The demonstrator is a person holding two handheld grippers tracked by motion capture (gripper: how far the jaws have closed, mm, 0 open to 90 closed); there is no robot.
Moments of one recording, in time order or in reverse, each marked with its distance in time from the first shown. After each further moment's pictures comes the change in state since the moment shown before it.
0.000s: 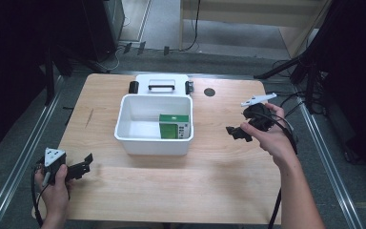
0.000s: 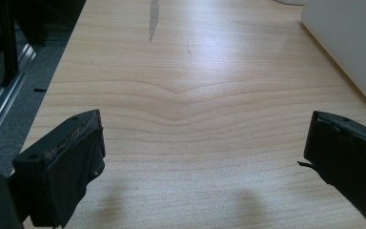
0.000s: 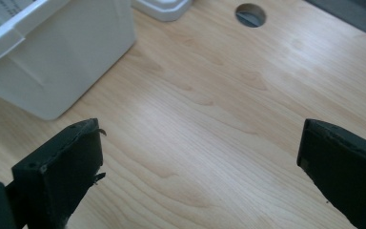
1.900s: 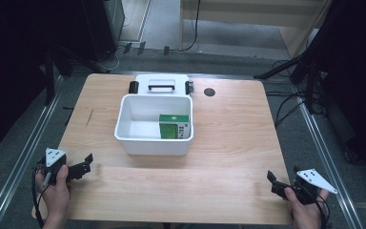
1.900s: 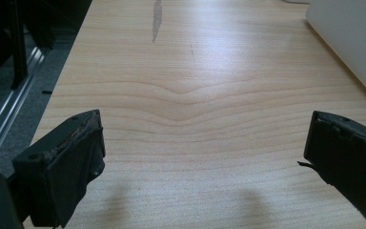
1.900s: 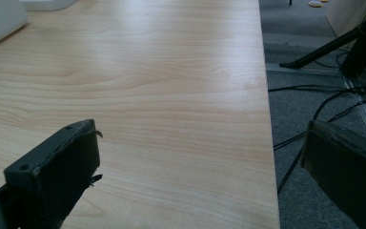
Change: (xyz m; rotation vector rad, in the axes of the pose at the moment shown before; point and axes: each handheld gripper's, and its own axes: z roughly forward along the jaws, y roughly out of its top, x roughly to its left) left arm -0.002 0.000 0.000 -0.003 0.023 0.020; right arm -0.011 -0.239 -0.024 -0.386 -0.259 0.359
